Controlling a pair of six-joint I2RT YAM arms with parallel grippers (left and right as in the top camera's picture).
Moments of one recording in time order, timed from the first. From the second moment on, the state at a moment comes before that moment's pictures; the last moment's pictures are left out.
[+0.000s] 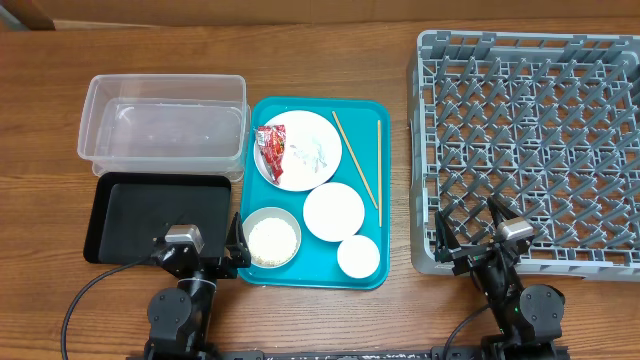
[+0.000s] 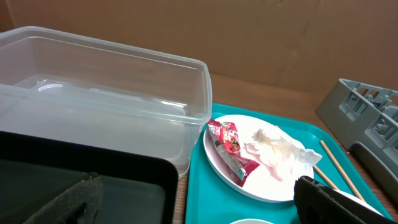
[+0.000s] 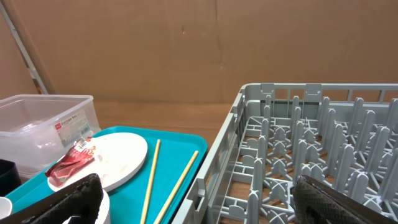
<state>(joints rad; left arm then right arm) -0.12 0.02 0.06 -0.19 -0.05 -0.25 0.11 0.01 0.02 -0.02 -0.20 0.11</state>
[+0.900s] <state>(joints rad) -0.12 0.02 0.06 -0.19 -0.02 -0.25 0.11 0.01 0.02 -0.02 -0.20 0.11</state>
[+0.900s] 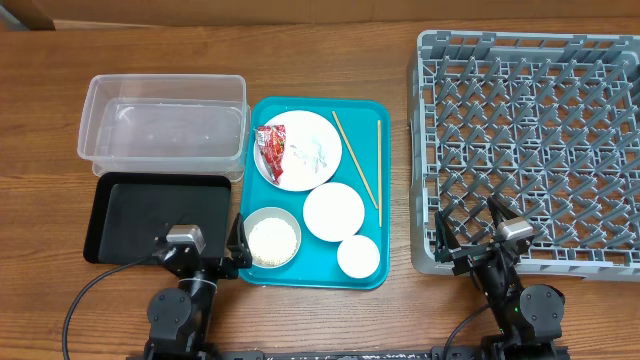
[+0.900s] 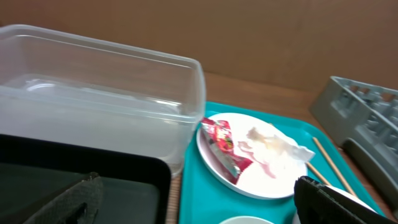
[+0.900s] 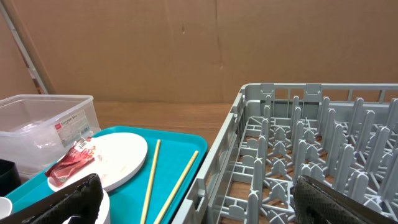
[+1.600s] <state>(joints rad) -0.12 0.05 0.21 -0.21 0.37 -0.32 0.11 0.04 0.20 -0.29 -0.35 0.26</state>
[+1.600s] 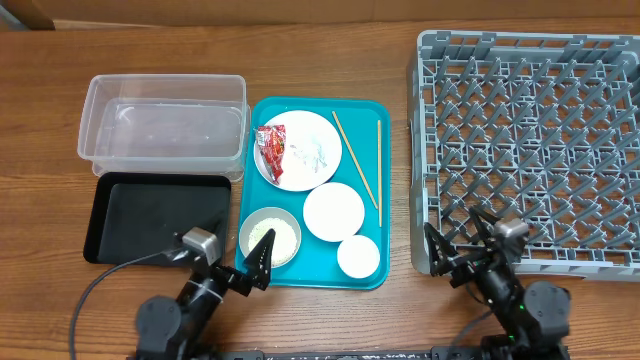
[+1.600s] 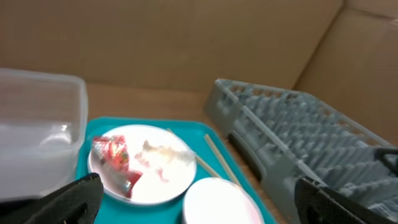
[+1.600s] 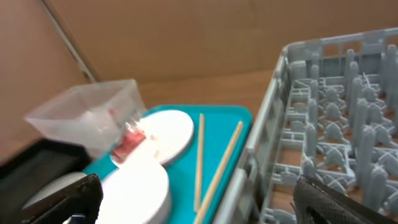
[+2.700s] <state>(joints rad) -0.70 1.31 1.06 -1.00 0.23 -0.40 0.11 0.91 1.01 -0.94 -0.35 0.48</state>
